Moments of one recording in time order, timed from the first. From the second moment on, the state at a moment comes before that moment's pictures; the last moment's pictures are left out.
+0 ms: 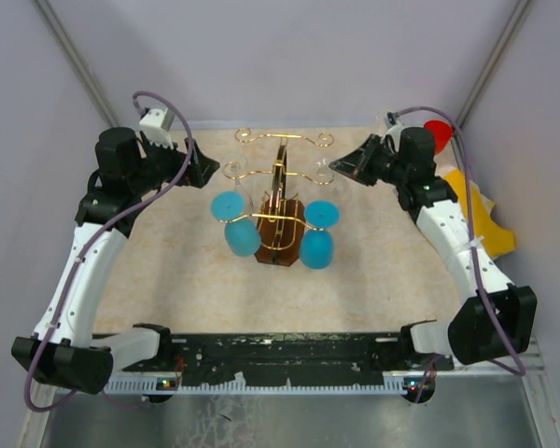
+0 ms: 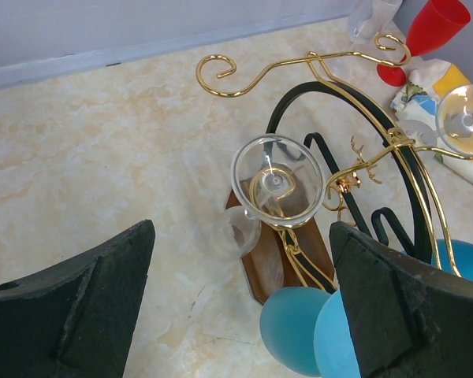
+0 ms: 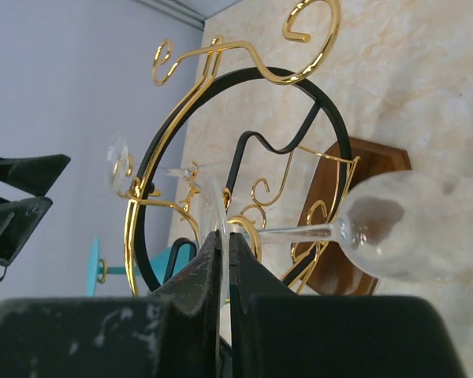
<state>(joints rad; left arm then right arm) -0.19 1.16 1.32 -0.43 0.34 -0.13 0.20 1.31 1.17 -0.22 -0.54 0.79</state>
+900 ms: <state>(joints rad) -0.19 1.16 1.32 -0.44 0.33 -0.14 0.17 1.20 1.13 -0.21 -0.68 0.88</state>
